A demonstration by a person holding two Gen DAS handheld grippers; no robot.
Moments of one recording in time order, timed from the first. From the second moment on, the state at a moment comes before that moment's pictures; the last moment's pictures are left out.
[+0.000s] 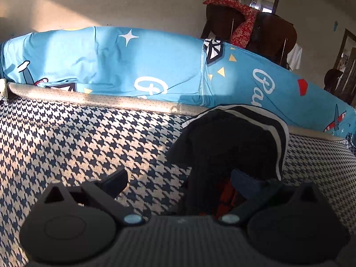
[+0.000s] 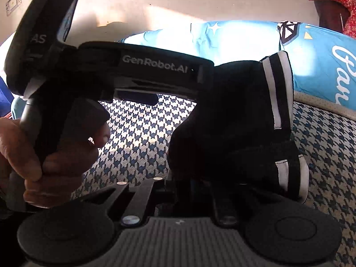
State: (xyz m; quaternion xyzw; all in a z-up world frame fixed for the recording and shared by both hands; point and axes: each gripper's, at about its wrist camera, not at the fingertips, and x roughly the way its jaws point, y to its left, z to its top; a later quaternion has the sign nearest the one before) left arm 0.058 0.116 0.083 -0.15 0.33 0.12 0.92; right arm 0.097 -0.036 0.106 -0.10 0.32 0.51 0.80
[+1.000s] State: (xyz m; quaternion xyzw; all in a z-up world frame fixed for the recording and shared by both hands) left arm 0.073 0.123 0.054 -0.11 0.38 0.19 0.90; right arm 0.123 -0.112 0.133 -0.02 0.34 0.41 0.85
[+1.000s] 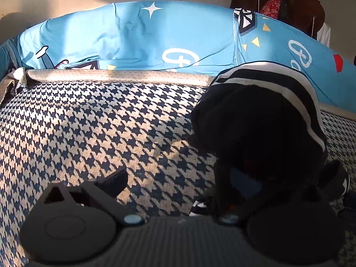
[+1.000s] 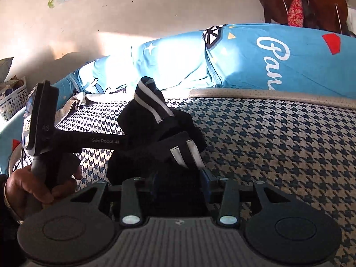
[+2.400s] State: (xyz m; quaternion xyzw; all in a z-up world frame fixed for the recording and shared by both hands) left arm -0.006 0.068 0.020 -0.08 0.43 0.17 0.88; right arm 0.168 -0.231 0.187 0.18 0.24 0.12 0.95
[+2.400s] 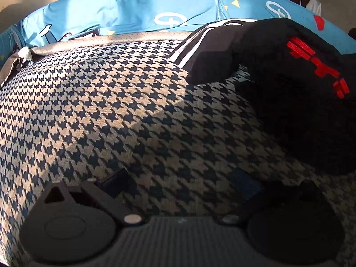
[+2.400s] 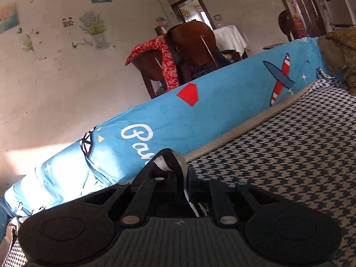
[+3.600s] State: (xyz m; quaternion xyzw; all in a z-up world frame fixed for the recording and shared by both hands) left arm -0.007 0.014 0.021 -0.08 0.48 0.20 0.85; right arm 0.144 -0.259 0.159 0.20 0.38 0.11 0.90
